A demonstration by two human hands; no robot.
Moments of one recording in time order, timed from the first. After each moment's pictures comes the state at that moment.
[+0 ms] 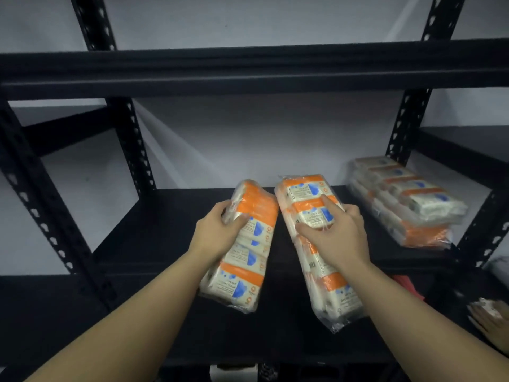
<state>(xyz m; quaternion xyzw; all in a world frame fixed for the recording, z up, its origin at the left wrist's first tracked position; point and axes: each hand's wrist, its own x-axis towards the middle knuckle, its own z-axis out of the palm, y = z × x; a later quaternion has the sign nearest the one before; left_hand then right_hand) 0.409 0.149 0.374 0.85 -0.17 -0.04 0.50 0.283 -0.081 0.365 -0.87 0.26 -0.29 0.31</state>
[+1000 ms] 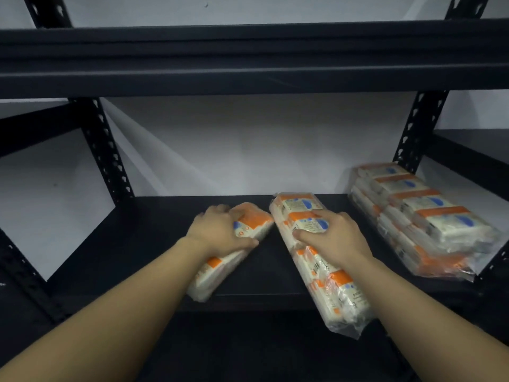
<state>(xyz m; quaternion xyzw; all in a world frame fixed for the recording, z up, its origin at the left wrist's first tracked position) 0.494 0.078 0.383 0.95 -0.30 -0.01 0.03 0.352 -0.153 0.365 -0.91 0.25 -0.16 0.28</state>
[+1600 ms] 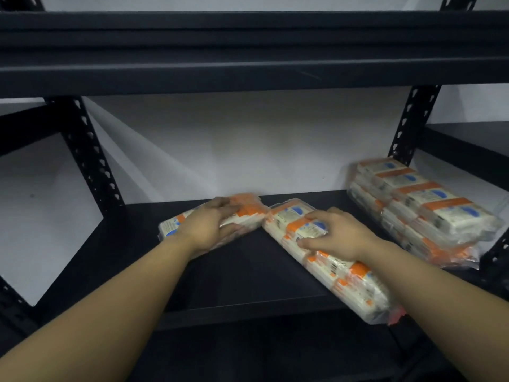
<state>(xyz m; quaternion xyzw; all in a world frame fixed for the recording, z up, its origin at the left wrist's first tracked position) 0.585 0.111 0.348 0.88 -0.45 0.03 0.16 0.375 -0.166 0.365 -0.96 0.17 -0.03 0.21</state>
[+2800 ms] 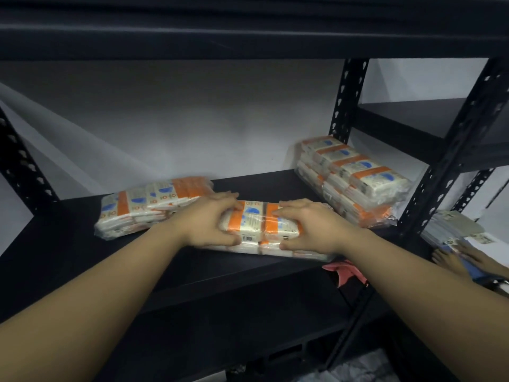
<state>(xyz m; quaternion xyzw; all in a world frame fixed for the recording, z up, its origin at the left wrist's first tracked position) 0.508 0.043 0.359 0.80 -0.59 -0.03 0.13 0.297 -0.173 0.369 -0.99 0.07 -0.02 0.07</state>
